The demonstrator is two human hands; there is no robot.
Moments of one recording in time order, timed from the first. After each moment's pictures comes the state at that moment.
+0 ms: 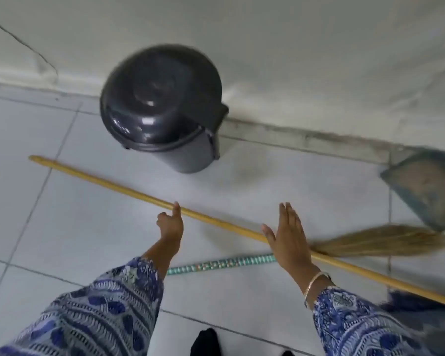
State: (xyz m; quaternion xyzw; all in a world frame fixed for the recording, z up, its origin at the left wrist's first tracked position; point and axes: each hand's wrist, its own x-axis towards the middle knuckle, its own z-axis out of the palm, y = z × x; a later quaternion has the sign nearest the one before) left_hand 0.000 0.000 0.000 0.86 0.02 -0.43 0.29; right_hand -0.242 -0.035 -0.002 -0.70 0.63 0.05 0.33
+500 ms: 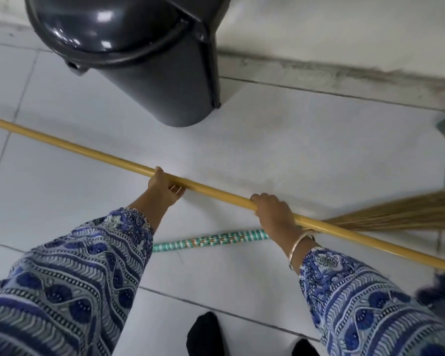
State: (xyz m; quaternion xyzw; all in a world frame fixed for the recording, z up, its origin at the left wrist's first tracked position) left_hand 0.035 -0.014 -0.110 0.69 0.27 -0.47 0.48; right_hand -0.206 -0.023 -0.125 -0.80 0.49 0.19 0.29
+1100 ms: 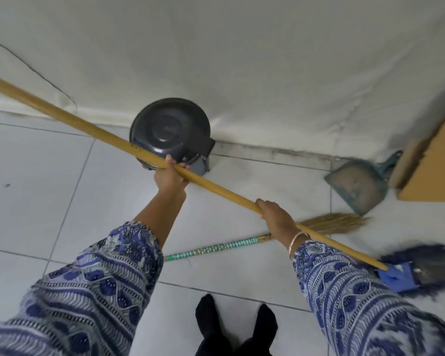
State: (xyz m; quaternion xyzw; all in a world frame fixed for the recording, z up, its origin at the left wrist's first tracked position) left_hand -0.028 -0.067 0.293 0.68 0.08 -0.46 0.57; right_hand -0.268 -0.054 0.219 -0.77 0.53 0.09 0.34
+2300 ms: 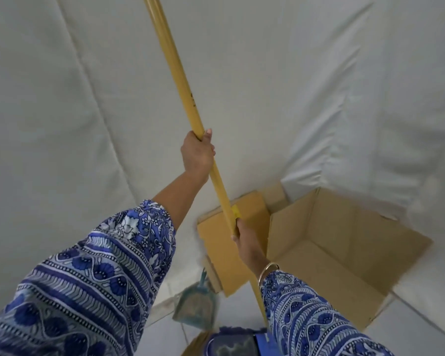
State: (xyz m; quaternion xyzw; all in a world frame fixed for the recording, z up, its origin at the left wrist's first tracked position) left_hand -0.716 -0.071 0.868 0.44 -0.56 -0.43 0.55; right_hand -0.799 0.009 0.662 -0.54 0.72 -0.38 0.23
